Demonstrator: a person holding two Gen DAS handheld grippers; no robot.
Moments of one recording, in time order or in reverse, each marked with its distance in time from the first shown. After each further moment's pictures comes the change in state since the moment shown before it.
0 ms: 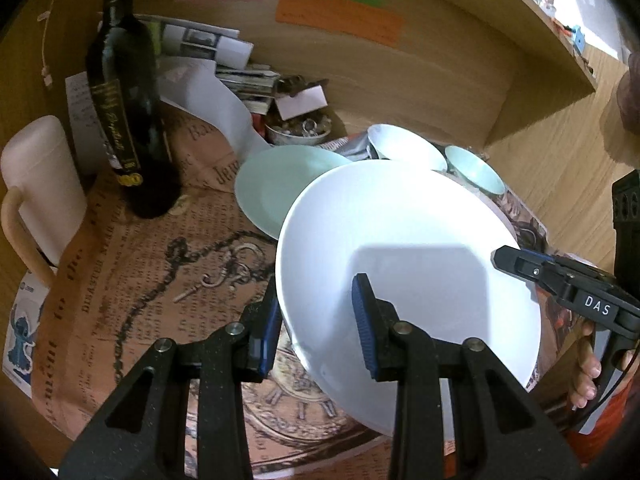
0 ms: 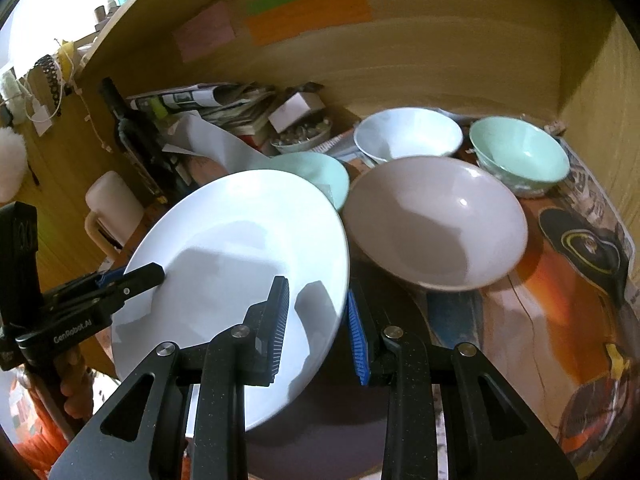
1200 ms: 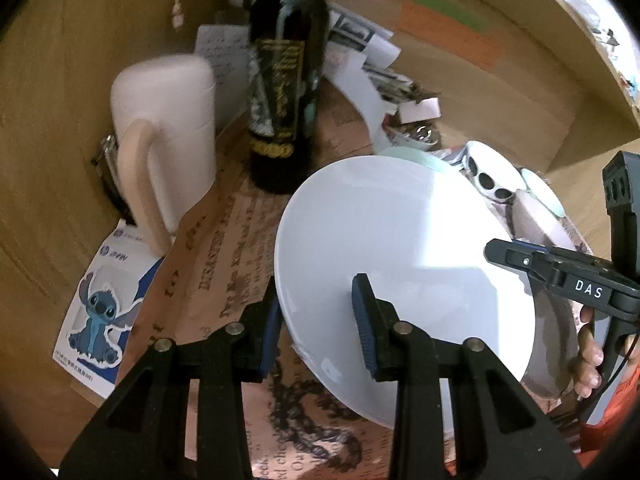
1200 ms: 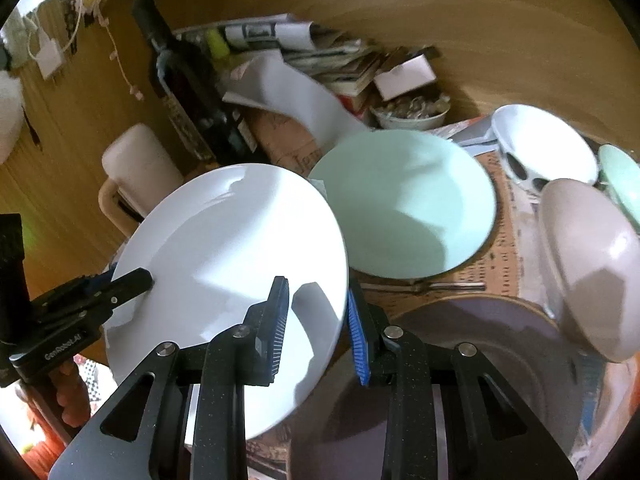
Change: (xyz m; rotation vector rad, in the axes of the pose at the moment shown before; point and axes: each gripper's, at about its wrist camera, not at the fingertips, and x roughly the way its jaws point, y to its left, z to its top) left arm -0.032 0.109 -0.019 -0.124 -0.016 0.137; right arm 0.082 0.097 0.030 -0.108 0.094 0.088
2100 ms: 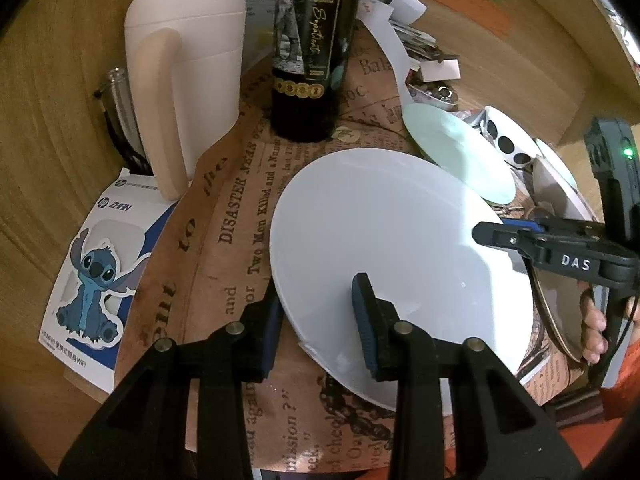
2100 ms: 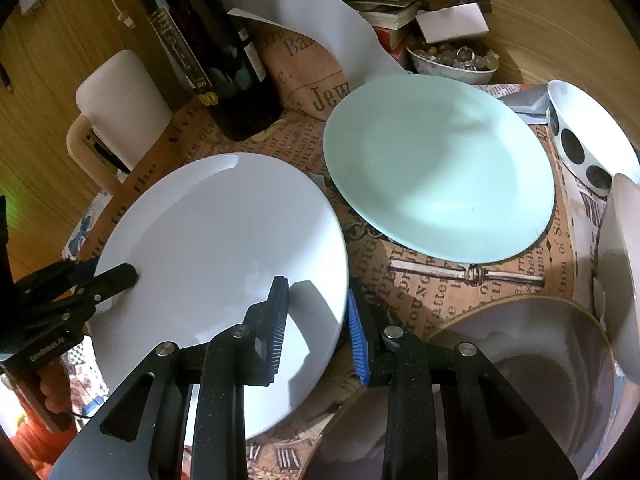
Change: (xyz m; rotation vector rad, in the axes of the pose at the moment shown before) left arm 0.022 0.035 -0.025 -0.005 0.112 0.006; right arm 0.061 0.017 -0.006 -0.075 0.192 0.001
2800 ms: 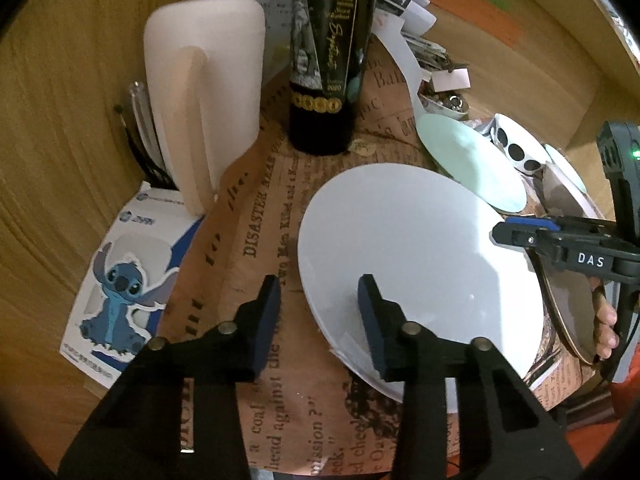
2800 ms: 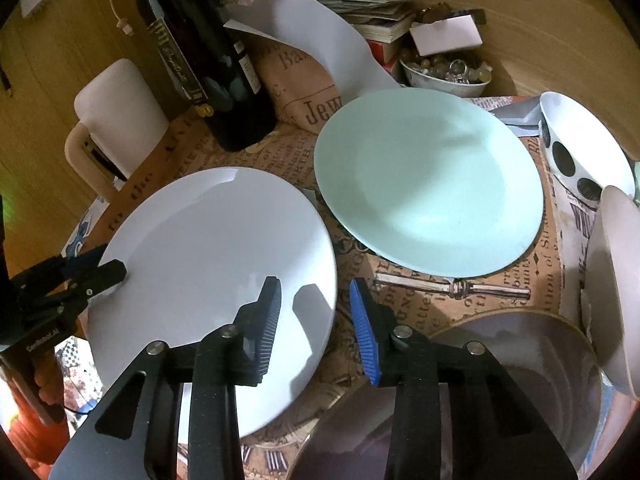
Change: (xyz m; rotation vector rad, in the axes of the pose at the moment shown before) left arm -0.002 0.010 0.004 0.009 -0.024 0.029; right arm -0.004 -0.002 0.004 -0.017 -0.012 -0.020
